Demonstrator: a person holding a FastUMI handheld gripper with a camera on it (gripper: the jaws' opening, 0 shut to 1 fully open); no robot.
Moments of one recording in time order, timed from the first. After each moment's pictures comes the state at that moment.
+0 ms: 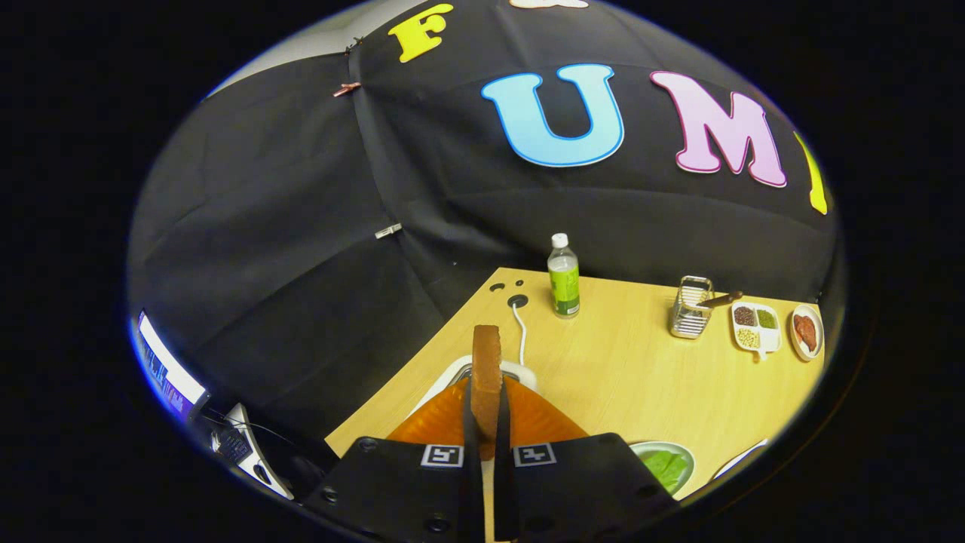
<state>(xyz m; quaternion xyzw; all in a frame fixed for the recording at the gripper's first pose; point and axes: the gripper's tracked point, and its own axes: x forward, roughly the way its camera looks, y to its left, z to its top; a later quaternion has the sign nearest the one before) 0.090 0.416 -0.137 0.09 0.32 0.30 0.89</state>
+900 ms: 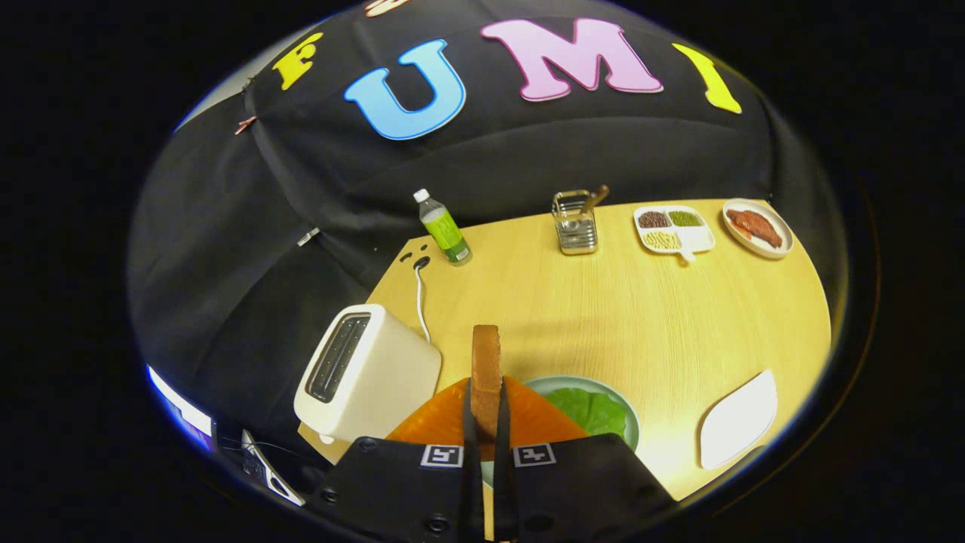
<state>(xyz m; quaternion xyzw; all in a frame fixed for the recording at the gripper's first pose) 0.066 0.254 -0.256 0.18 0.42 0.19 0.87</state>
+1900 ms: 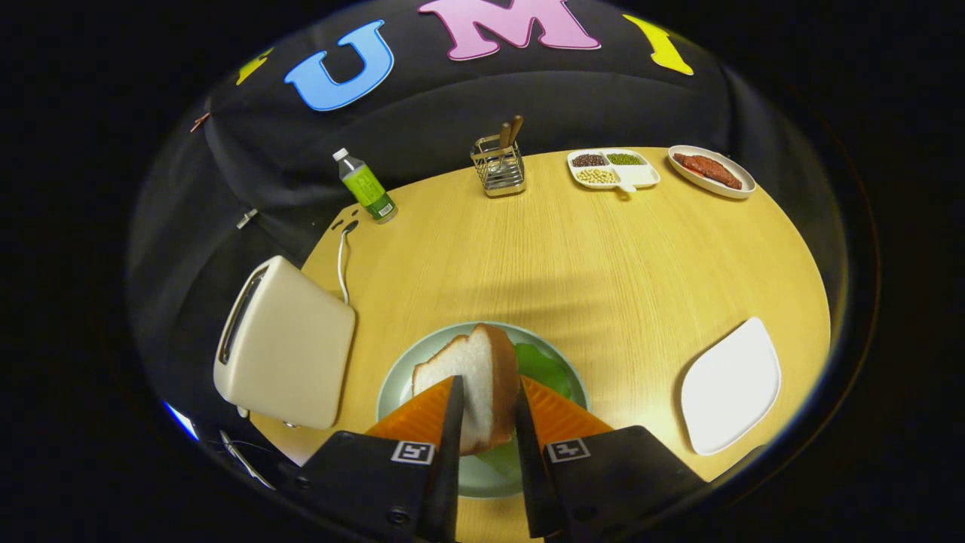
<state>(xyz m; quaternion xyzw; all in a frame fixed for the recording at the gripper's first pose) 0.045 0.198 -0.352 0.13 0.47 0.11 0.86</state>
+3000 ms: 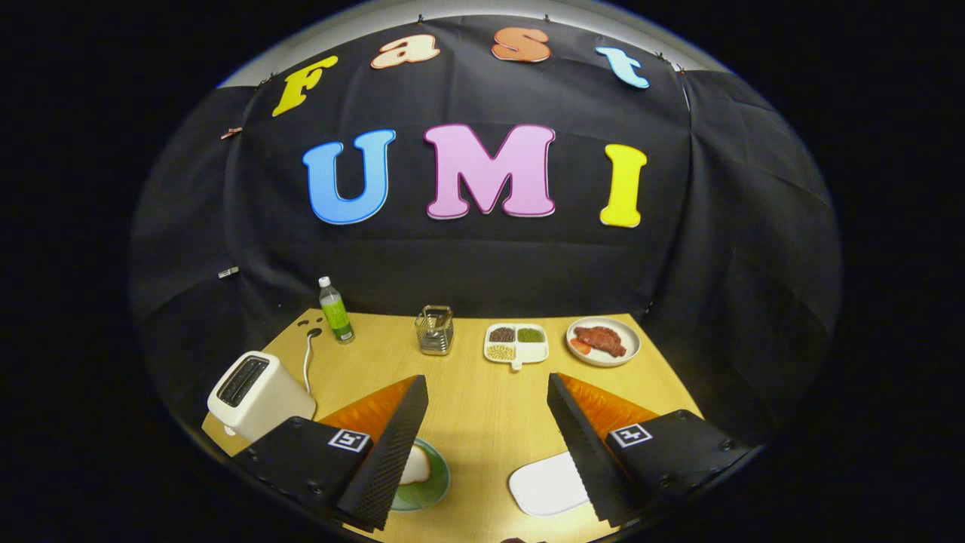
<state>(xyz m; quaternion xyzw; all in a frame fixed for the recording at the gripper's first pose) 0.085 0.047 -0.123 0.03 0.21 0.02 0.98</state>
